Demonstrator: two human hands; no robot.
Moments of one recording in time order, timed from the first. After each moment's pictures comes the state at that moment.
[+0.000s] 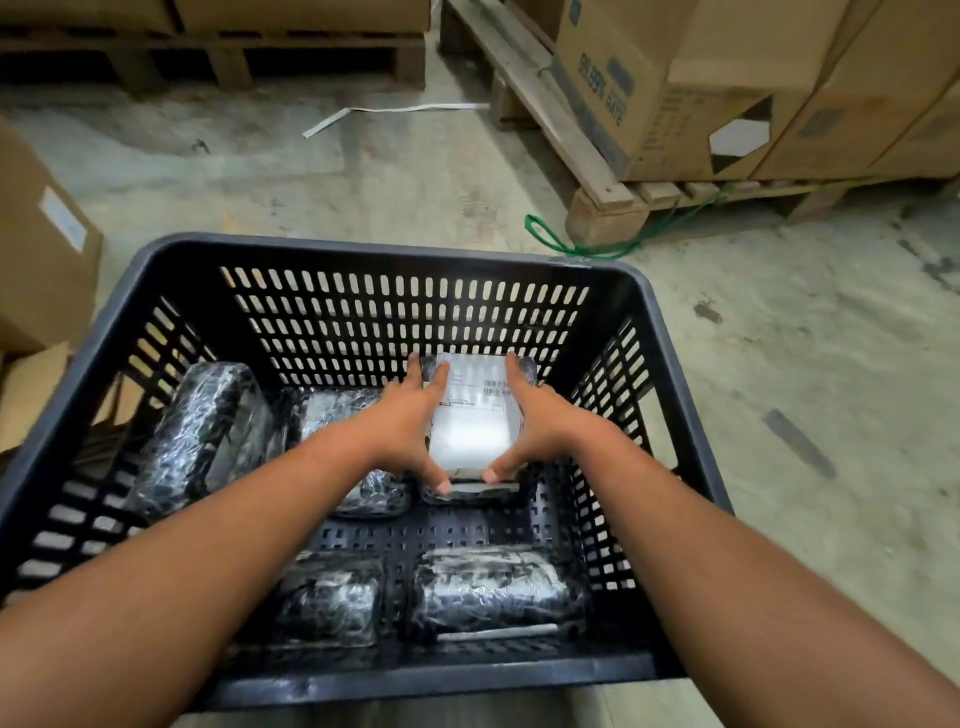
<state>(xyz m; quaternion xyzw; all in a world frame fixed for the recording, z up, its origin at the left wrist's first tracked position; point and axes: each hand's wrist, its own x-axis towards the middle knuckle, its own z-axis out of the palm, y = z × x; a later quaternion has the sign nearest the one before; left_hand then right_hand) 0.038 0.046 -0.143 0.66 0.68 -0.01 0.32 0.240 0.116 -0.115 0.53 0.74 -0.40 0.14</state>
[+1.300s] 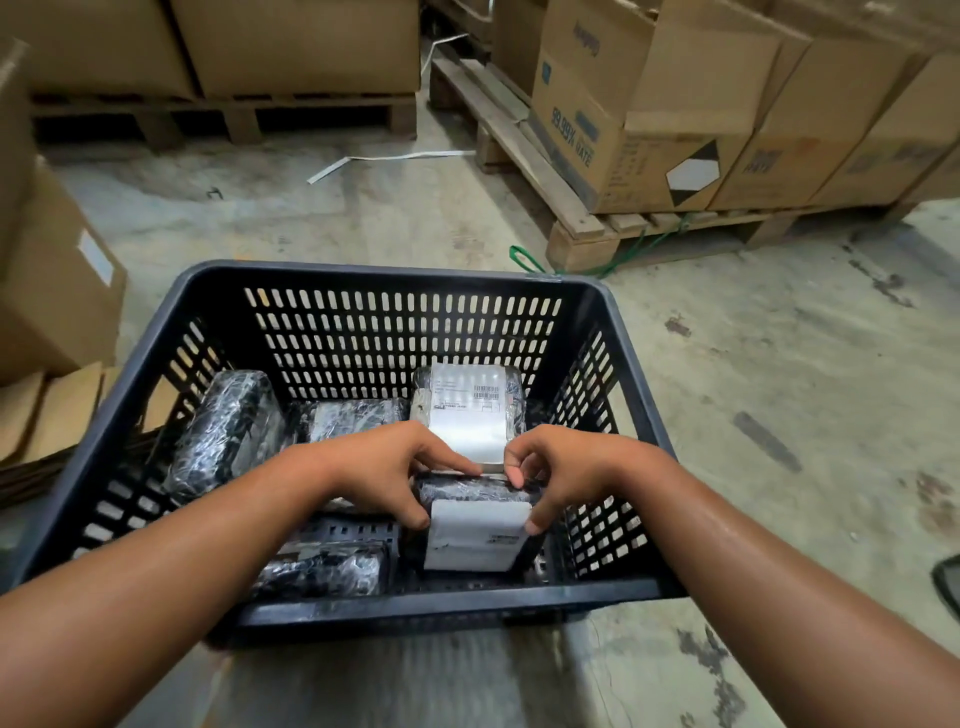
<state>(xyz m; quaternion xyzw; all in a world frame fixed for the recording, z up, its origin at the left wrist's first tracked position) 0.041 -0.018 -0.076 0.71 0.51 0.06 0.48 0.292 0.059 -0.060 0.40 0.77 -0.46 0.18</state>
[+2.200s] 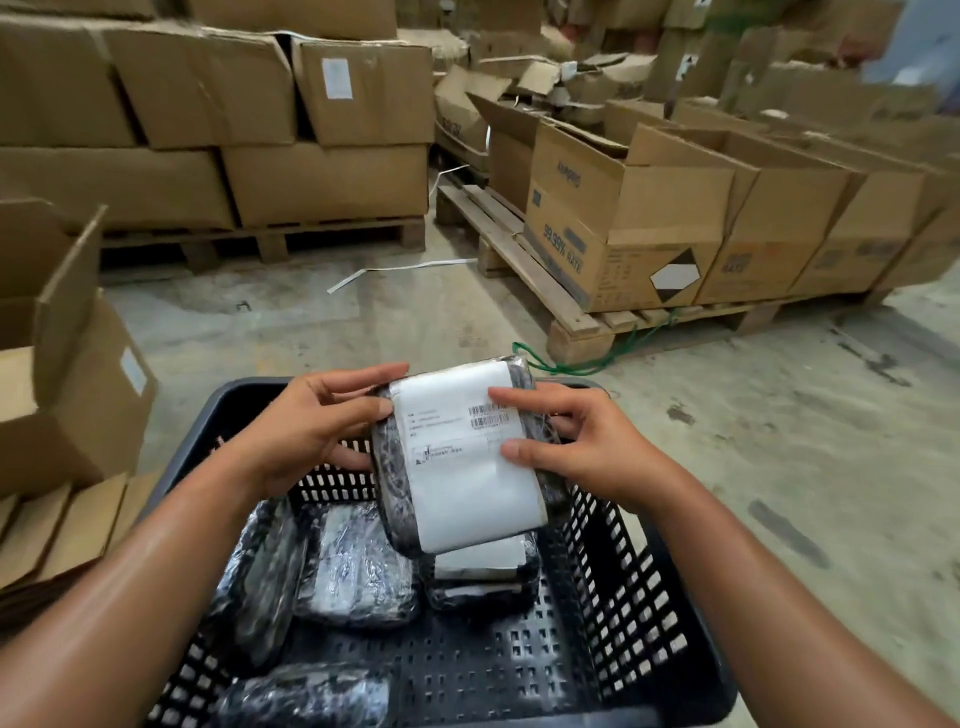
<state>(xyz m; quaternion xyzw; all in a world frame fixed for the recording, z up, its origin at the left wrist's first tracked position) -0.028 0.008 0.023 0.47 0.51 0.48 0.54 0.269 0.076 0.033 0.32 0.73 -0.52 -0.29</state>
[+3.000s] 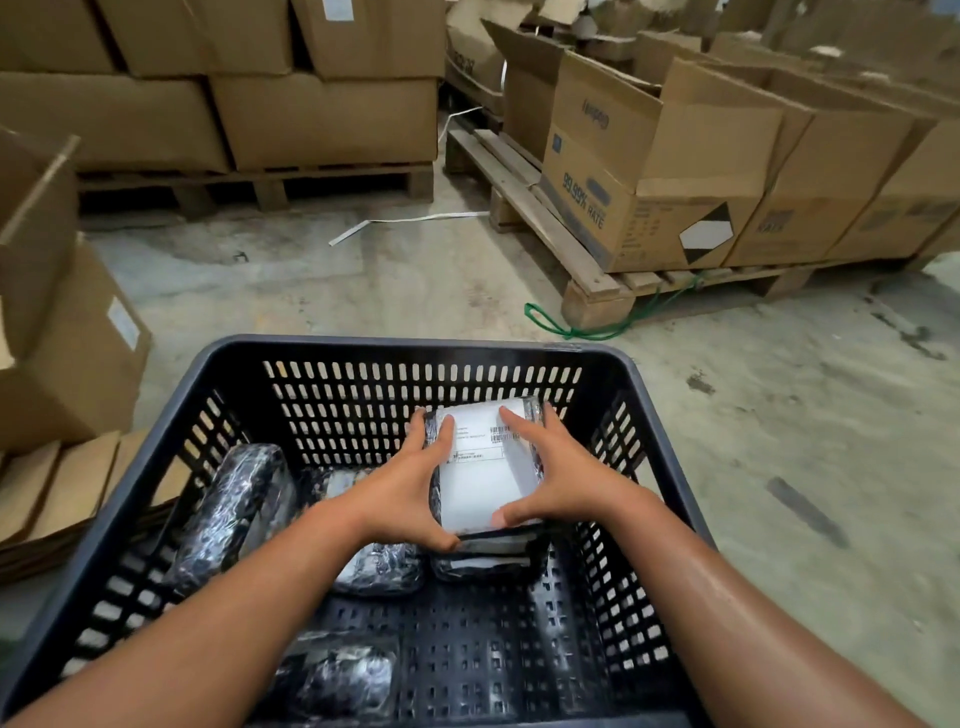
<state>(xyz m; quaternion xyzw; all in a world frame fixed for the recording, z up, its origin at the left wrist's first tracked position) 0.023 0.022 -0.104 0.68 0.63 0.13 0.34 0.252 0.096 -0.060 0.46 0.78 -0.42 -0.01</state>
